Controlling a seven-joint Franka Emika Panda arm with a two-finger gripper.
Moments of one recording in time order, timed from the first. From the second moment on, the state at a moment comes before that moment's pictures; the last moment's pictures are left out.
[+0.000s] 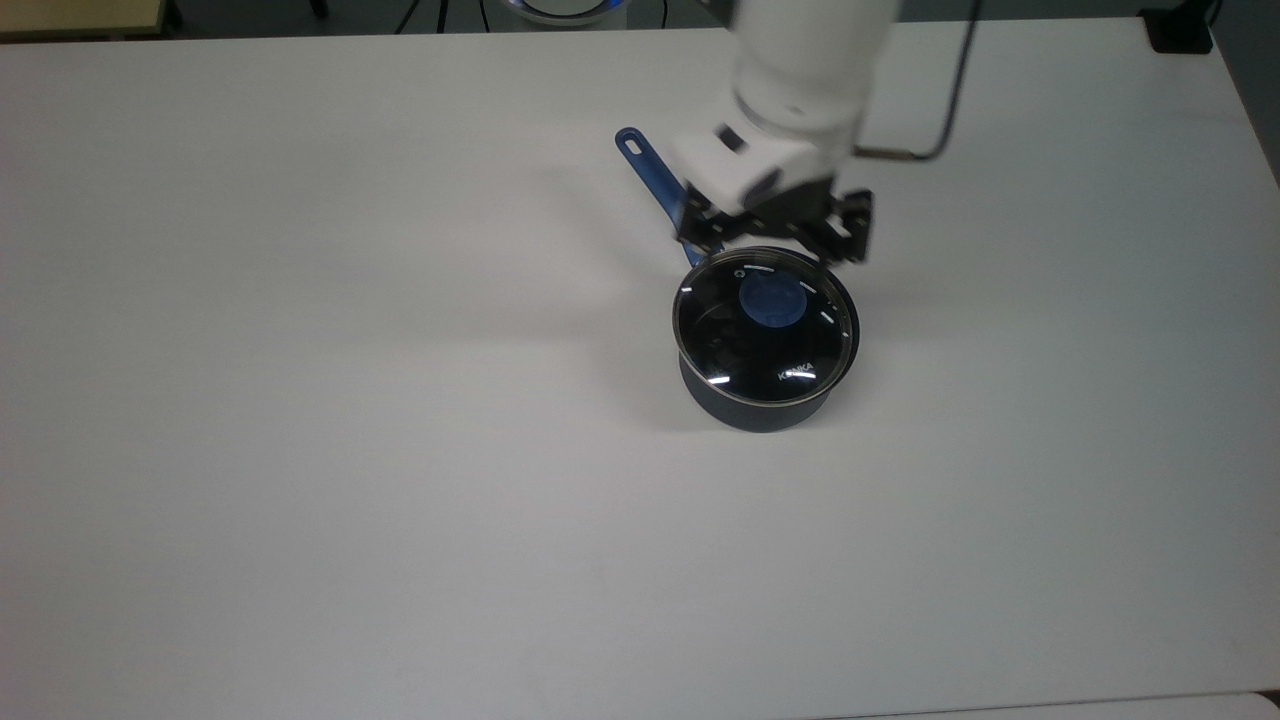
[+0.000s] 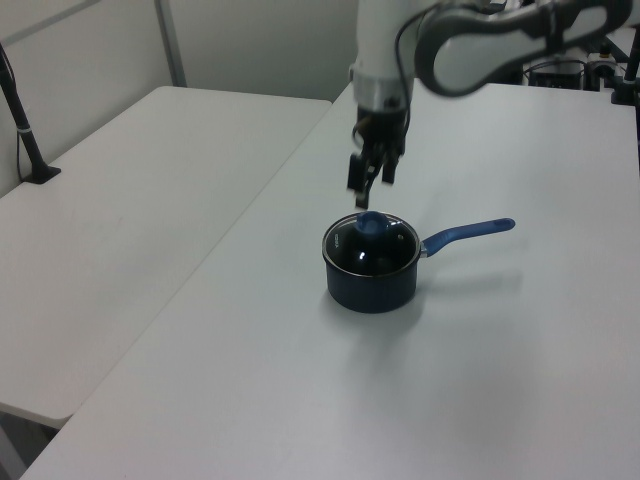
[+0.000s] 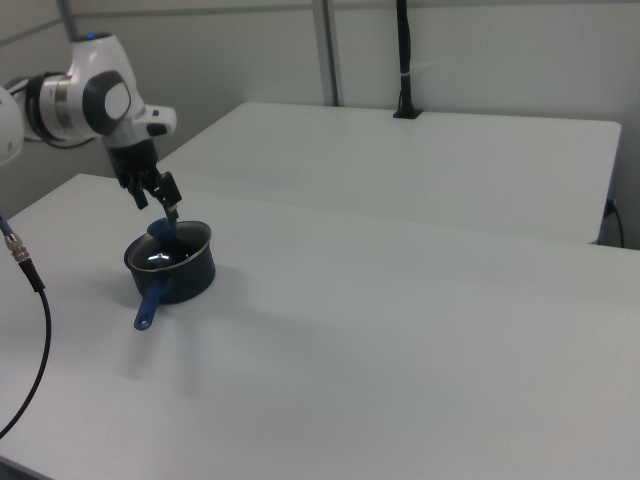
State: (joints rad) arm 0.31 0.43 0.04 -1.42 -0.05 1.94 0.50
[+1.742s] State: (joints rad) arm 0.35 0.50 0.06 -1.41 -0.20 1.95 0.54
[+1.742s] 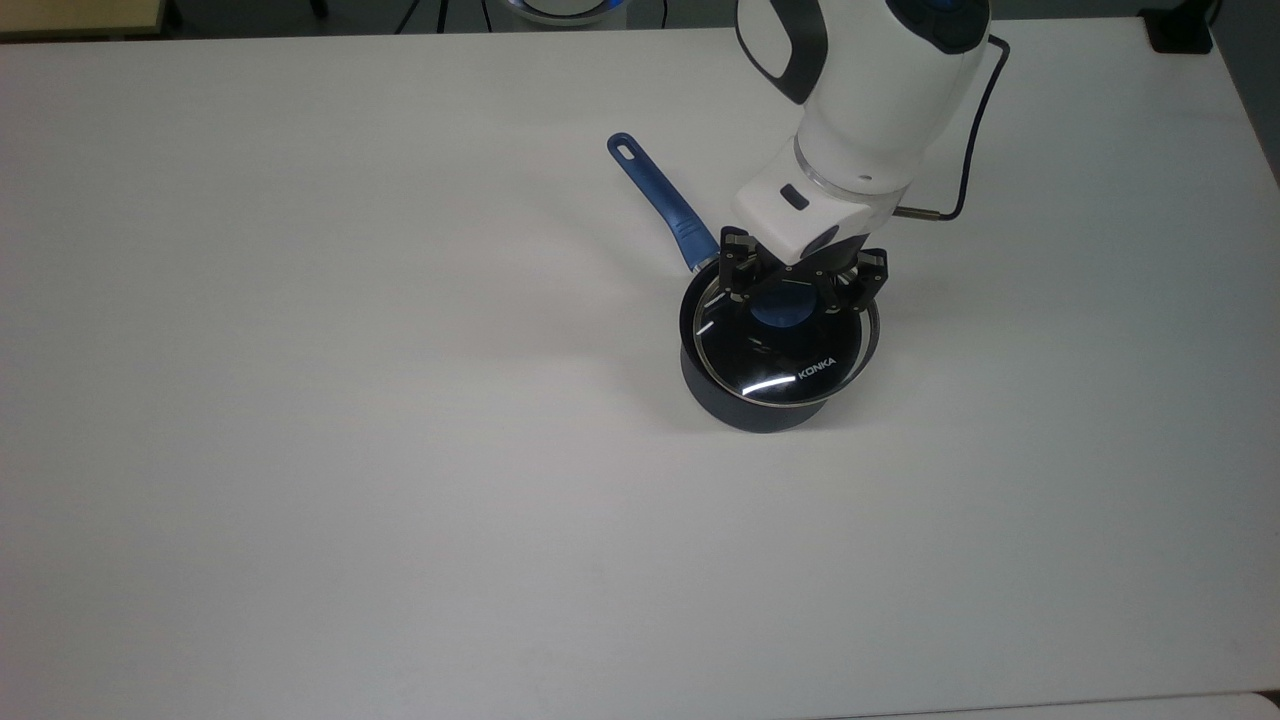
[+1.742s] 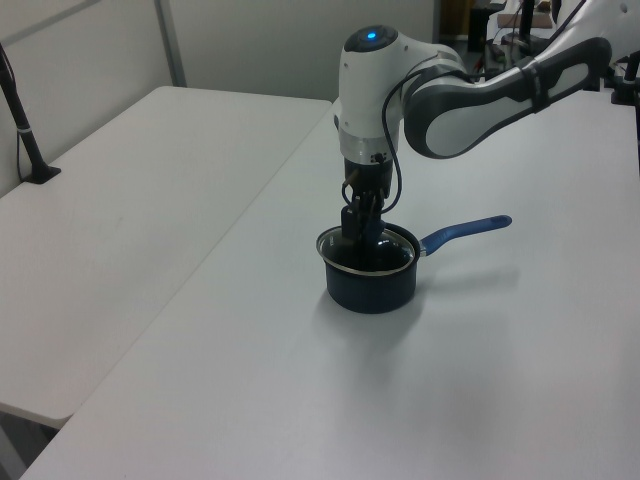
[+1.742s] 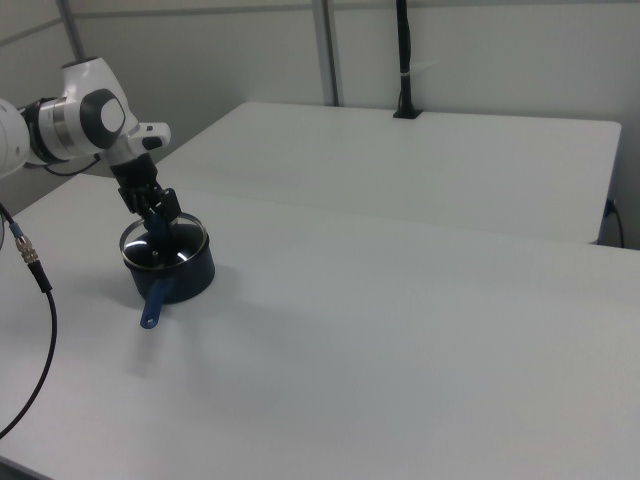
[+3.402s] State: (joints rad) arm -0.27 0.10 0.13 -2.24 -0.42 2.31 0.17
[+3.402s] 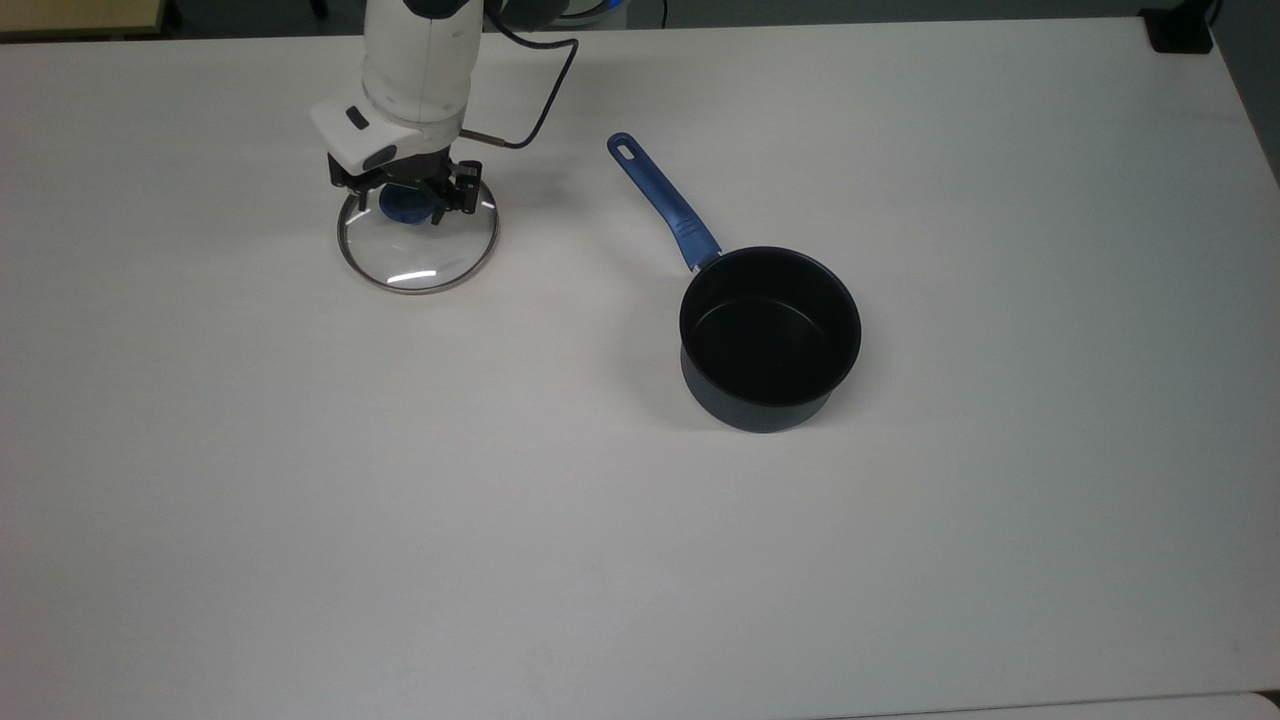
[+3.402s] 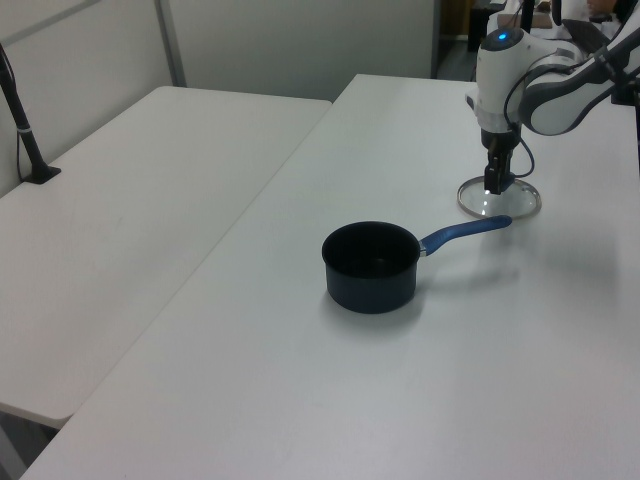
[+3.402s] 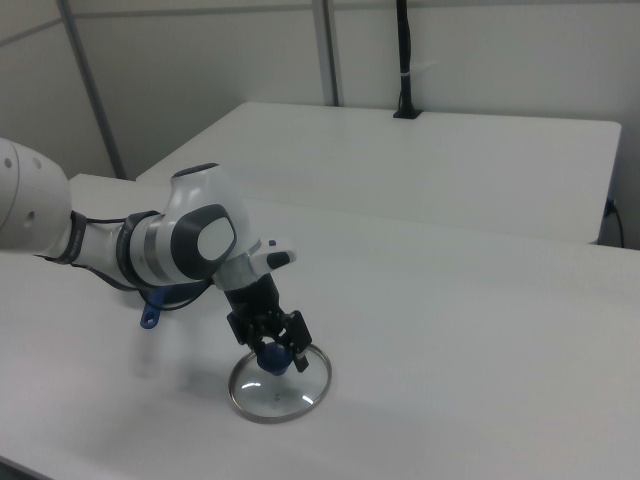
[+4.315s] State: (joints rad) arm -0.05 -0.05 0.00 -1.59 -0.03 1.61 0.21
